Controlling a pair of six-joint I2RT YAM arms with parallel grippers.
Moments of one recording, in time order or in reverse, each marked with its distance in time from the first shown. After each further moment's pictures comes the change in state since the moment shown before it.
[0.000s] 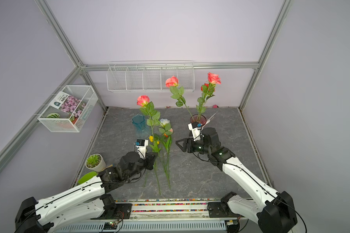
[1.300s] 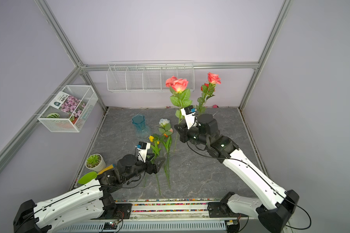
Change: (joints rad) left arm -0.008 -0.064 -0.045 0.026 0.073 0.046; right arm 0.140 -0.005 0.370 -0.200 0.386 -0.311
